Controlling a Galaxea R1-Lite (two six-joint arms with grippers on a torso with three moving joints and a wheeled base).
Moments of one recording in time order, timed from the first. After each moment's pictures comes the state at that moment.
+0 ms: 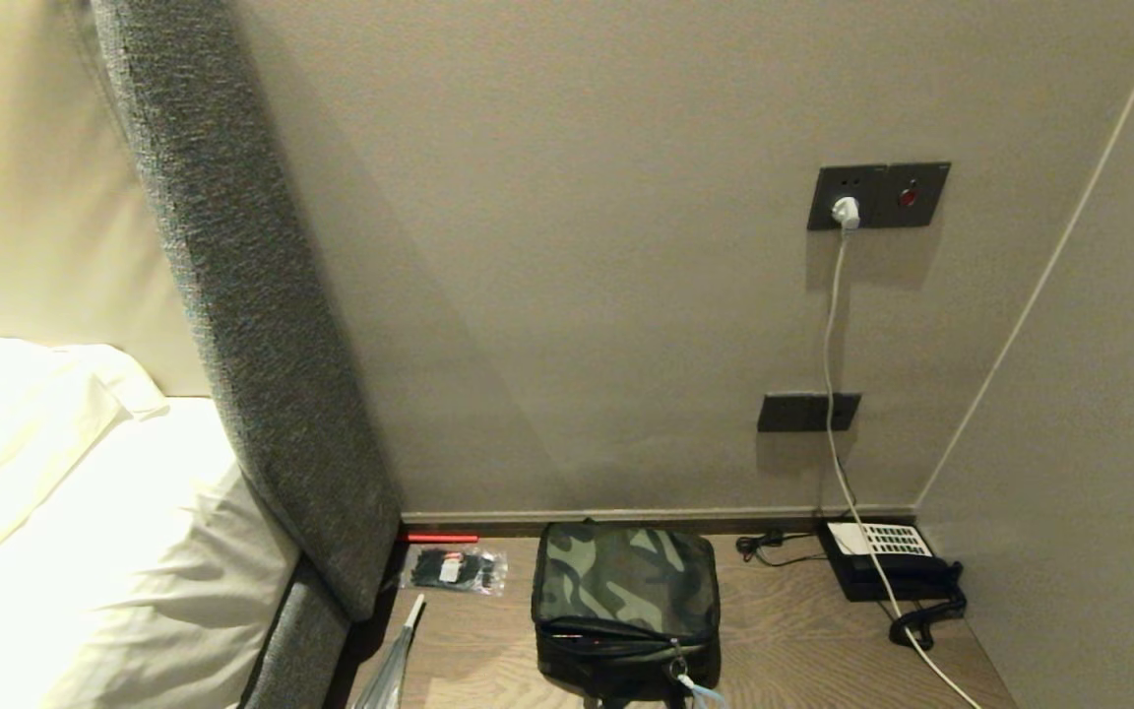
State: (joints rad) left arm 0.00 0.00 0.00 0.00 0.00 -0.01; right arm 0.00 0.00 0.00 0.00 0.00 0.00
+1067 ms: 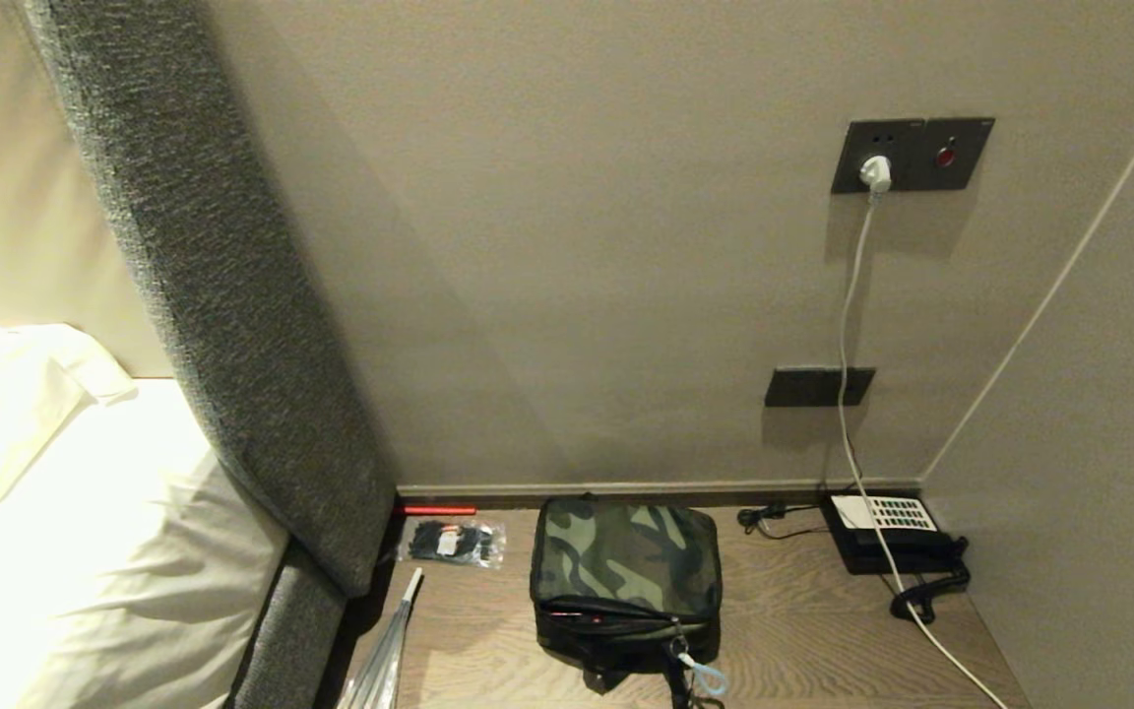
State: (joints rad) left arm 0.00 0.00 0.00 0.00 0.00 -0.01; right arm 0.00 0.00 0.00 0.00 0.00 0.00
